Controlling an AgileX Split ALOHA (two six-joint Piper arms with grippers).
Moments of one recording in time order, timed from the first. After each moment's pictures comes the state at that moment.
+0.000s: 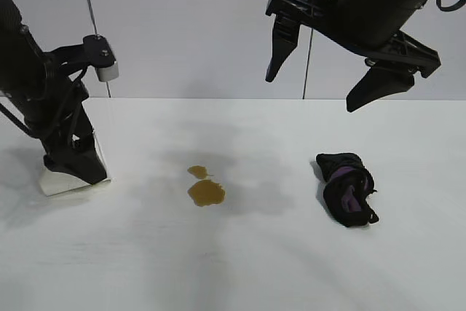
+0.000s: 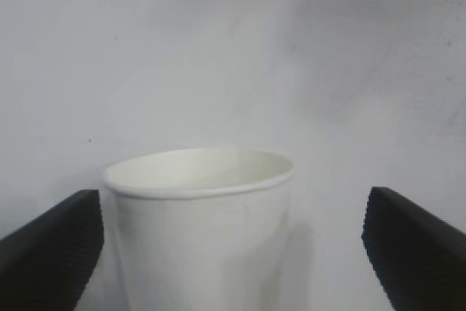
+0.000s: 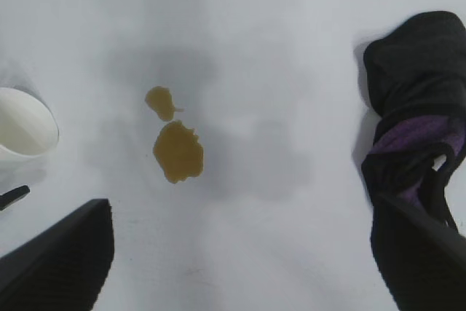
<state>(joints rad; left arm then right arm) -0.23 2.04 -1.20 -0.38 0.50 1.23 0.41 1.63 -1.18 0.10 0.63 0.44</state>
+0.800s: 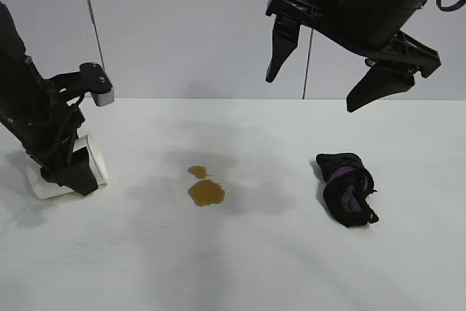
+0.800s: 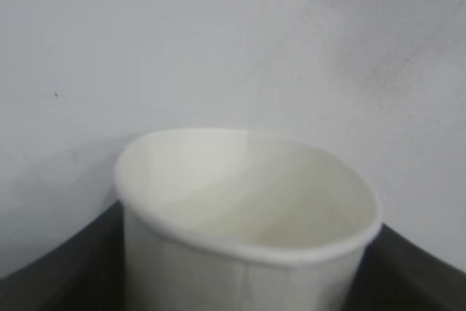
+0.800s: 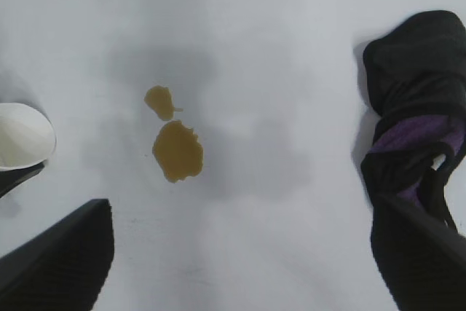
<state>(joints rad) -0.20 1.96 -1.20 -0.62 0.56 1.41 0.41 1.63 -1.18 0.10 0.63 0.42</state>
